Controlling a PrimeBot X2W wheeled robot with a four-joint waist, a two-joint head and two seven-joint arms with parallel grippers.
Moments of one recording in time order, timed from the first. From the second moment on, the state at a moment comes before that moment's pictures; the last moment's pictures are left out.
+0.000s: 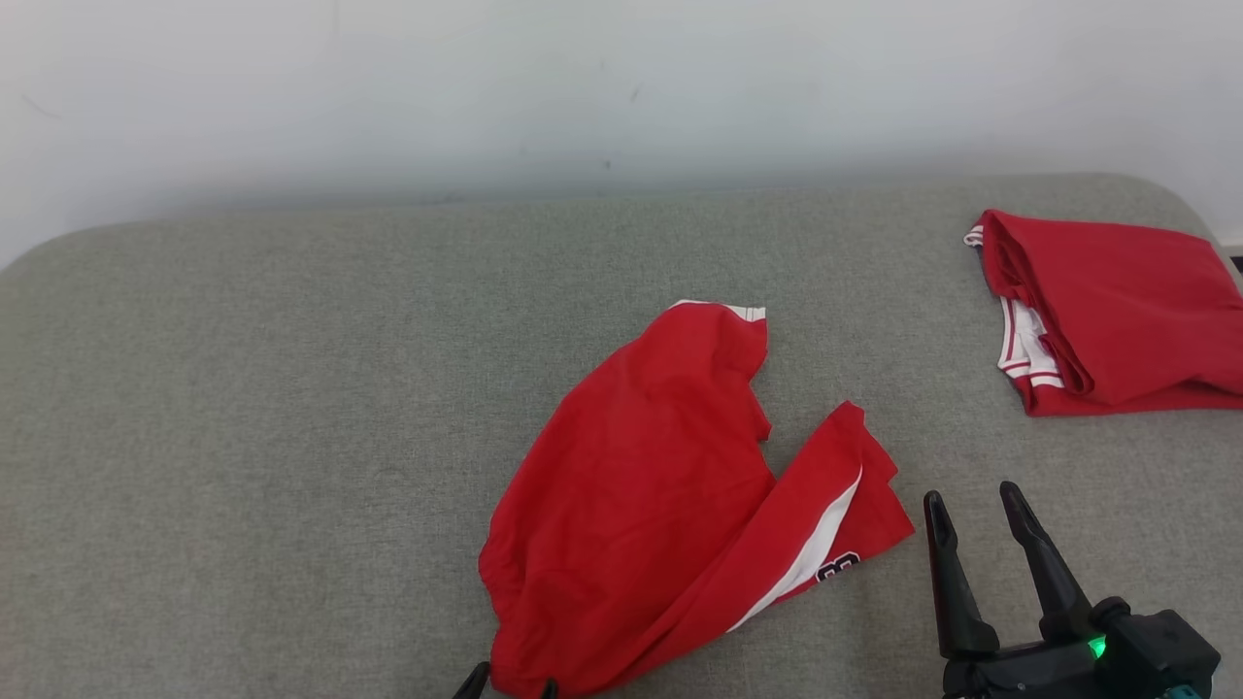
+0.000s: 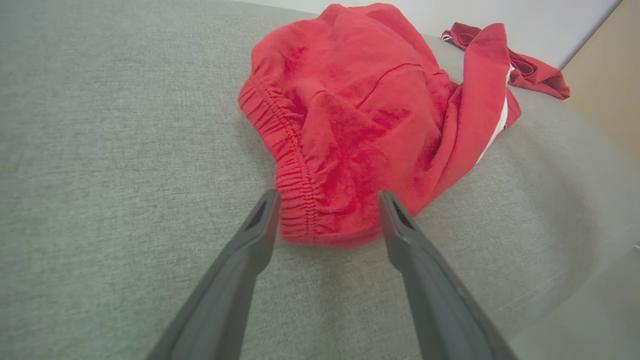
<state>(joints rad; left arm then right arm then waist) 0.03 0.09 -0.33 0.34 -0.24 -0.13 -0.26 0.04 -0.12 0.10 0.02 0.25 0.13 -0.26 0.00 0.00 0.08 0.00</state>
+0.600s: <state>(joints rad) -0.08 0.07 -0.39 0.36 -0.36 -0.13 -0.26 0.03 -0.11 0.08 0.01 0.25 0.13 -0.26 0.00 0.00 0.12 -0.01</state>
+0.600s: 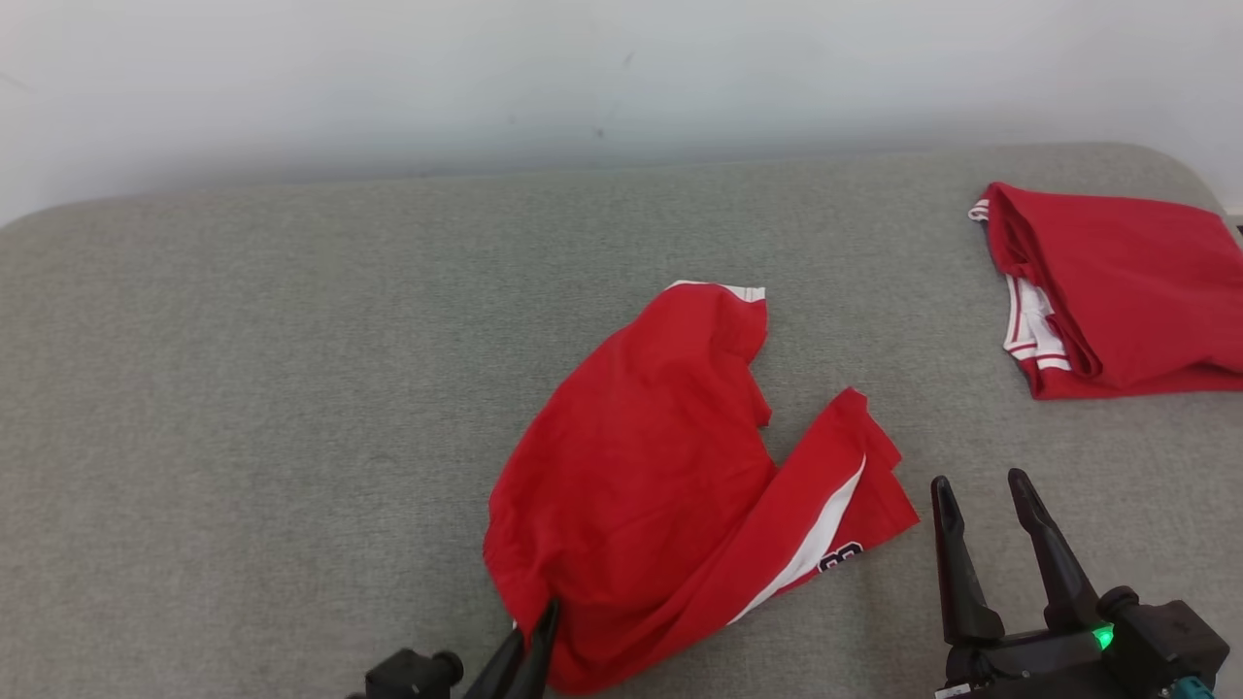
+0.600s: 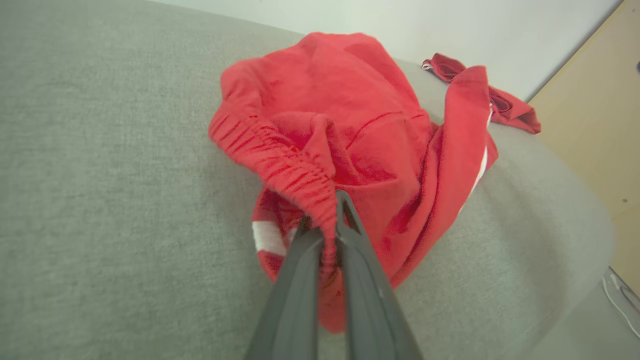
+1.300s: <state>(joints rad) 0.07 0.15 -0.34 0.11 -0.36 -0.13 -0.26 0.02 -0.10 0.07 0.04 0.26 0.13 -0.26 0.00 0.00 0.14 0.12</state>
